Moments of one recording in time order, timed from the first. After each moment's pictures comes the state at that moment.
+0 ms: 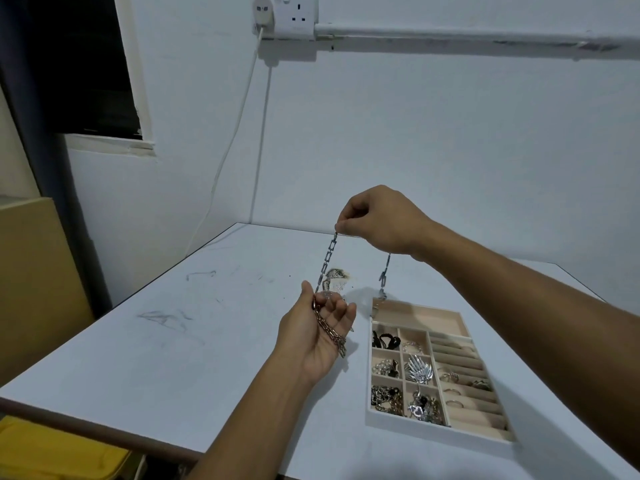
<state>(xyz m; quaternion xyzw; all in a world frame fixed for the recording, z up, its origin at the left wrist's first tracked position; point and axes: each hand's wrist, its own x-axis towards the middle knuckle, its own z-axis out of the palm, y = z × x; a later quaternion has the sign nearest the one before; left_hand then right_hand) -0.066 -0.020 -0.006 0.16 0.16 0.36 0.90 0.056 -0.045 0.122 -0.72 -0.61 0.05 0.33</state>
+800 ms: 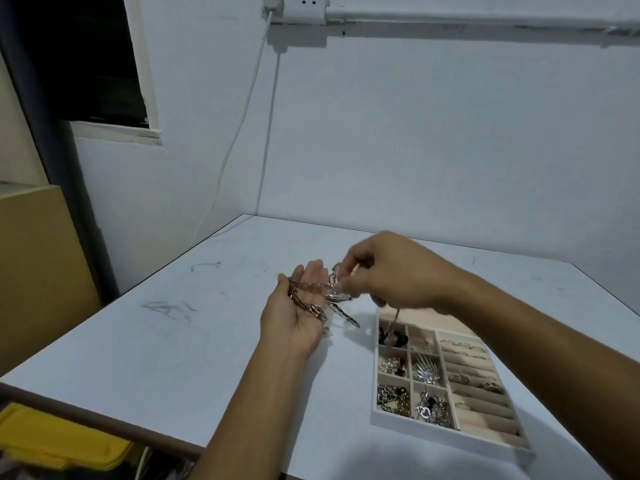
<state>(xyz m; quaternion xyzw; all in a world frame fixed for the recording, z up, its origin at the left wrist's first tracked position) -0.072 0.009 -0.005 0.04 0.14 0.47 0.87 0.027 -0.090 0.093 -0.72 -0.63 0.15 0.25</state>
